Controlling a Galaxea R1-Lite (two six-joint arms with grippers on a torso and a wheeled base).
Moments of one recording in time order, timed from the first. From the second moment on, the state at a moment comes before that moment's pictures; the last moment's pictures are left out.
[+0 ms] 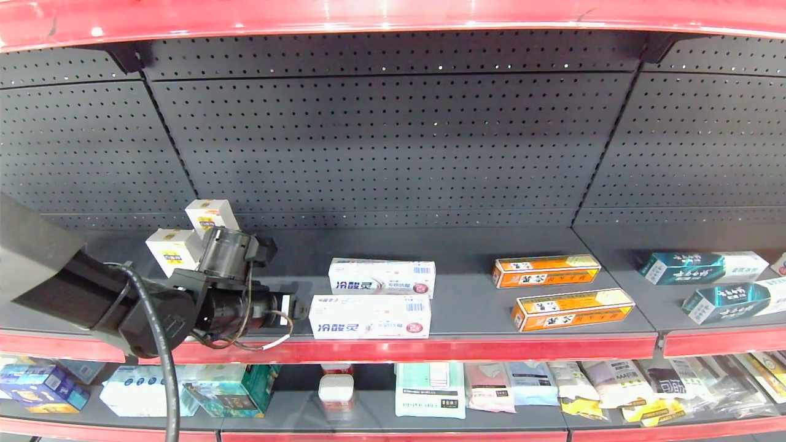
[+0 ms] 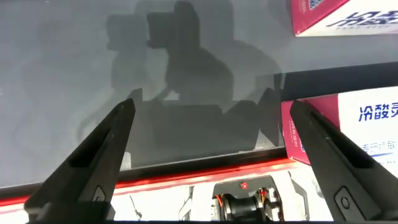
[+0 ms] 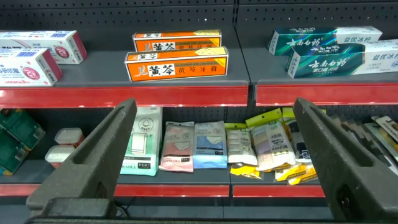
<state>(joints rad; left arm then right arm) -0.32 1.94 -0.77 -0.38 0.06 -0.19 0.00 0.00 0.00 0.00 0.00 0.00</state>
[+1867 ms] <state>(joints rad) -0.31 1.91 -0.78 -0.34 0.07 -0.18 0.00 0.00 0.00 0.00 0.00 0.00</state>
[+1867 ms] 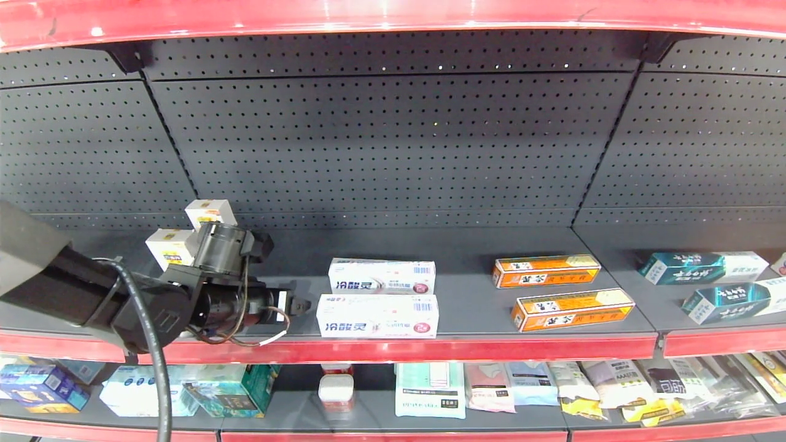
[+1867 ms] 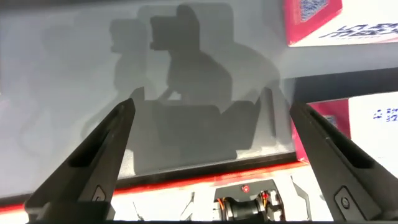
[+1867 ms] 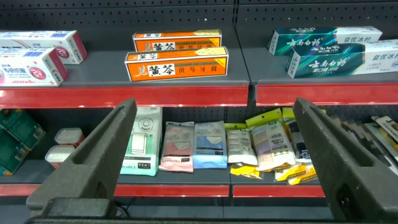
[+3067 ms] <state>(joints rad) -0.15 1.05 -0.41 -0.26 0.02 -0.06 0.00 0.00 0.00 0.00 0.00 0.00</state>
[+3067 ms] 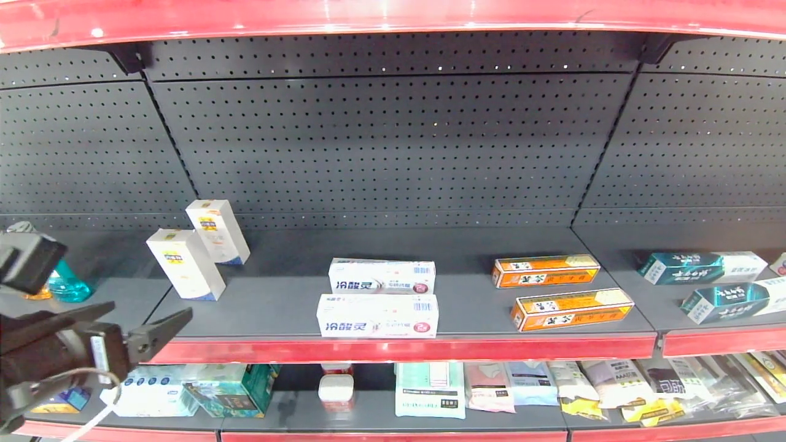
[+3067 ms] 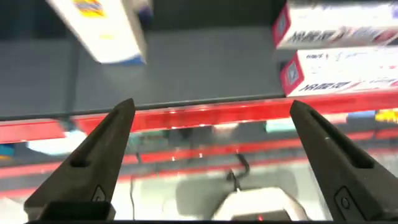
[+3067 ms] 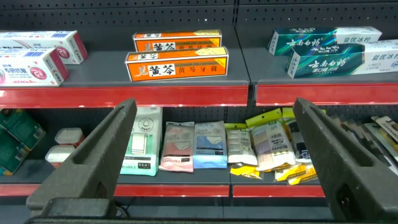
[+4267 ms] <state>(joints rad) 0.00 0.00 -0.12 0.11 -0.16 0.03 0.00 0.00 0.00 0.00 0.00 0.00</state>
